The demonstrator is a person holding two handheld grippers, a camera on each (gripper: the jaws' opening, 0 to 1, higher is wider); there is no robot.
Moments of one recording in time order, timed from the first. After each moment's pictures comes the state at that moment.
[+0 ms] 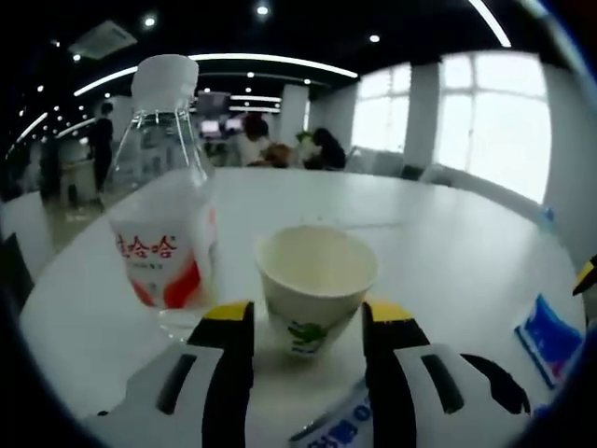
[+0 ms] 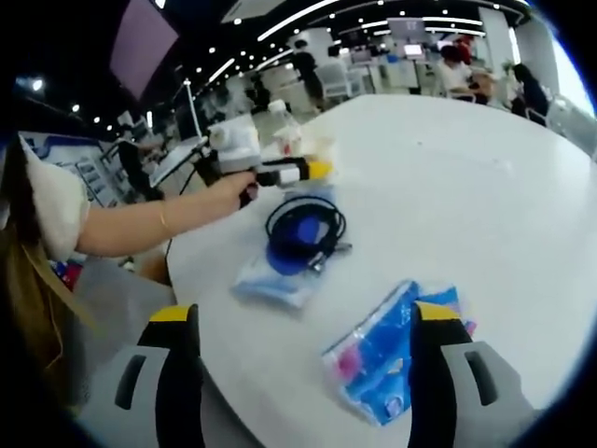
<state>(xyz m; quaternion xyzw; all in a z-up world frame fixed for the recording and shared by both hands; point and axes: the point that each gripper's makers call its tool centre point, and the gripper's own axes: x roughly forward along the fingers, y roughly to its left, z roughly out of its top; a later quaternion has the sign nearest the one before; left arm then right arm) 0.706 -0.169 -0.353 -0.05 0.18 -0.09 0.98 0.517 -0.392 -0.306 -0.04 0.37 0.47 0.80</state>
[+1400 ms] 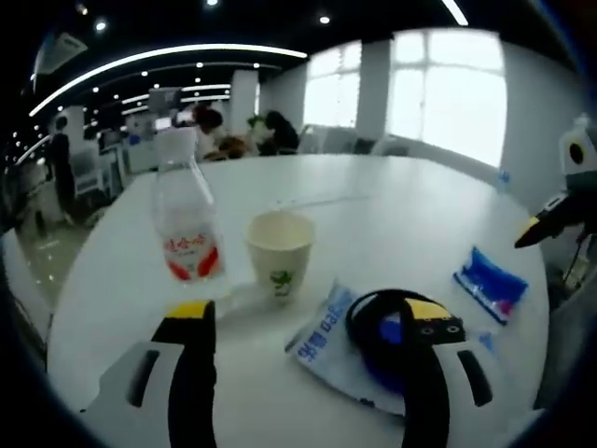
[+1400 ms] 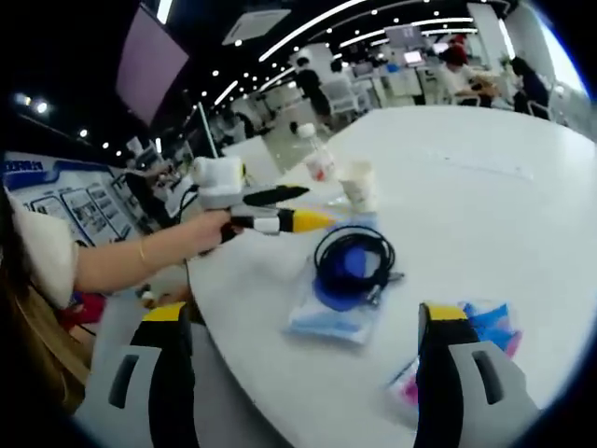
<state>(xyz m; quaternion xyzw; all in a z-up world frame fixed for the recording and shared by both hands) 0.624 -0.167 -0.319 0.01 0.22 -0.21 0.95 0.496 -0.330 -0.269 0.03 0.35 0.48 0.81</state>
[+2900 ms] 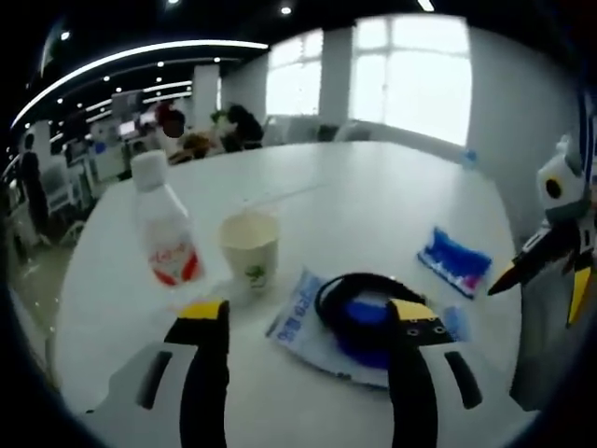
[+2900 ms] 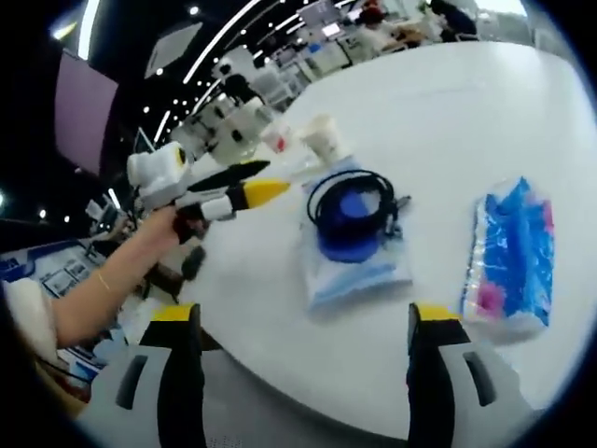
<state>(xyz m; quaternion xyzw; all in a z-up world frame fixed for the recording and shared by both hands) 0.607 -0.173 -0.313 0.04 0.24 -0.29 0.93 0.459 -0.302 -0.323 0.15 0.44 0.35 0.81</state>
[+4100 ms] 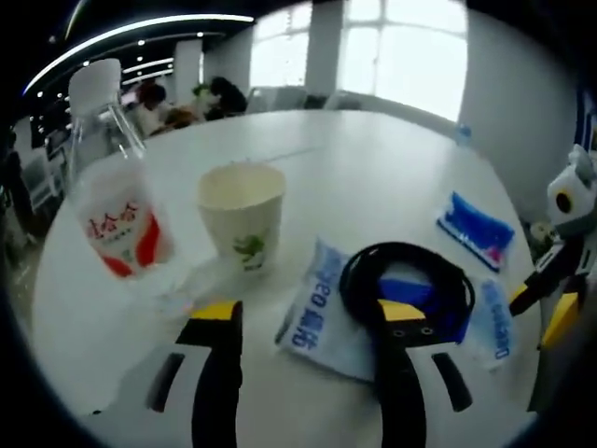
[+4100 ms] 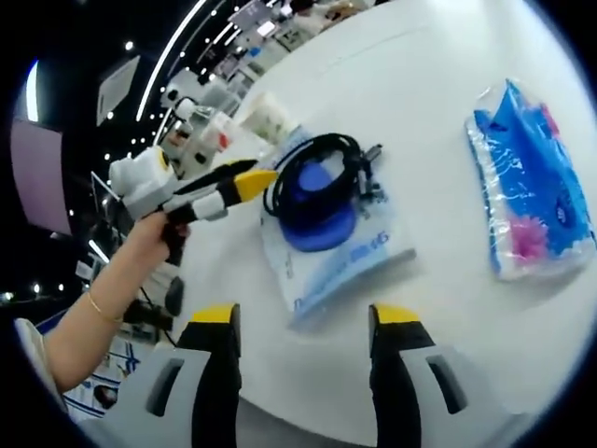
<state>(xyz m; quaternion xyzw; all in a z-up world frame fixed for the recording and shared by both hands) 0.633 -0.184 -0.369 0.06 0.30 -0.32 0.90 0.475 -0.286 -0.375 0.24 0.49 0.25 0.80</state>
